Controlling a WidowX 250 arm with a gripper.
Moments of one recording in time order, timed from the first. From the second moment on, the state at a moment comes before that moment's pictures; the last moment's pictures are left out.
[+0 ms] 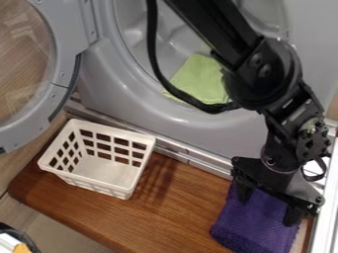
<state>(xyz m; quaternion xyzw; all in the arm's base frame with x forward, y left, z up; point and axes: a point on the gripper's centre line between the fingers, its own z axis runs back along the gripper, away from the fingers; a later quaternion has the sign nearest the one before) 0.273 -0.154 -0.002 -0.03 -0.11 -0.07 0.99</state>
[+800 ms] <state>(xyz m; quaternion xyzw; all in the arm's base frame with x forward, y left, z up) 0.266 -0.132 -0.062 -0.02 -0.05 -0.04 1.00</state>
